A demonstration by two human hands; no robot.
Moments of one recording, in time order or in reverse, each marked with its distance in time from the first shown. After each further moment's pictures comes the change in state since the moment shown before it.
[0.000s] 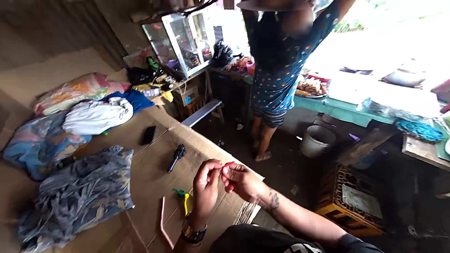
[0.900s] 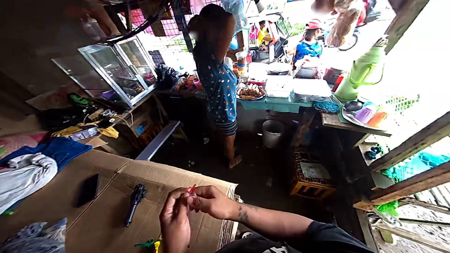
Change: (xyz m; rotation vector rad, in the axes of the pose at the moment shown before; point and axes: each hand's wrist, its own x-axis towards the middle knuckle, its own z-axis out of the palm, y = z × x) left_hand -0.001 -0.003 0.018 -0.201 -0.013 -0.215; right_hand -0.006 0.011 -0.018 -0.419 0.043 -0.290
